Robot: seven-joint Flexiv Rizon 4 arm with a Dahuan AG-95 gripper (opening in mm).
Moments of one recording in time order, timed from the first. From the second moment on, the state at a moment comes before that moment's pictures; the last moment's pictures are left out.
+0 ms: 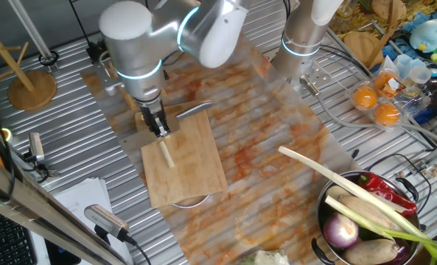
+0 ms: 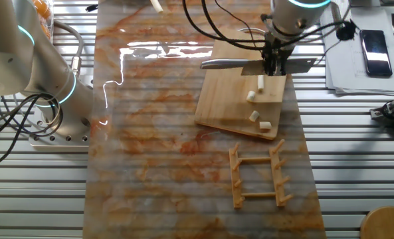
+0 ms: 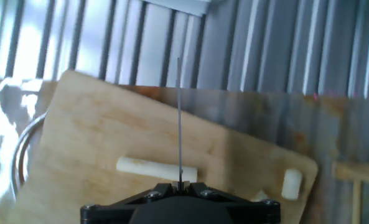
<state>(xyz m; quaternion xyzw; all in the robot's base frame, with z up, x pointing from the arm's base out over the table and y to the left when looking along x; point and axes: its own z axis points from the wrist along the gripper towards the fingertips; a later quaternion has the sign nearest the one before) 0.543 0.072 0.106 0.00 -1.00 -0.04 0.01</state>
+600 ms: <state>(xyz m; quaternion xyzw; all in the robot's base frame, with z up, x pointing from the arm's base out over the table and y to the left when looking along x) 0.529 0.067 0.100 0.04 -1.00 -0.09 0.00</state>
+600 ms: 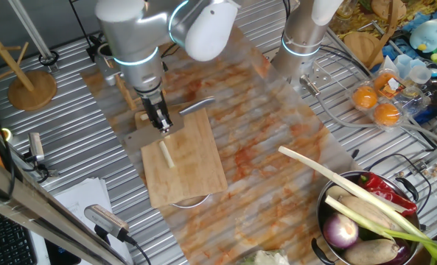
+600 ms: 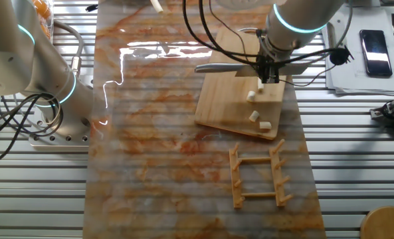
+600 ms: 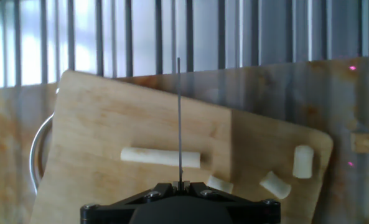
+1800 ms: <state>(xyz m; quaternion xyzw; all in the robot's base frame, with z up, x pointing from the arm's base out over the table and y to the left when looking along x) 0.545 0.086 0.062 0.02 -1.00 -0.04 -0.03</state>
